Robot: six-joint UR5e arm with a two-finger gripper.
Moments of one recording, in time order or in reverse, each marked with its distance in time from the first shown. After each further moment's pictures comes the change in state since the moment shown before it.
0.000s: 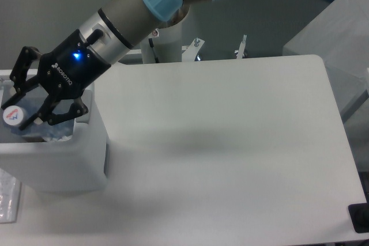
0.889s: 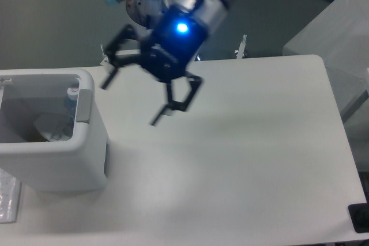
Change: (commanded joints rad) arm 0.340 -0.041 0.121 -0.005 0.047 0.051
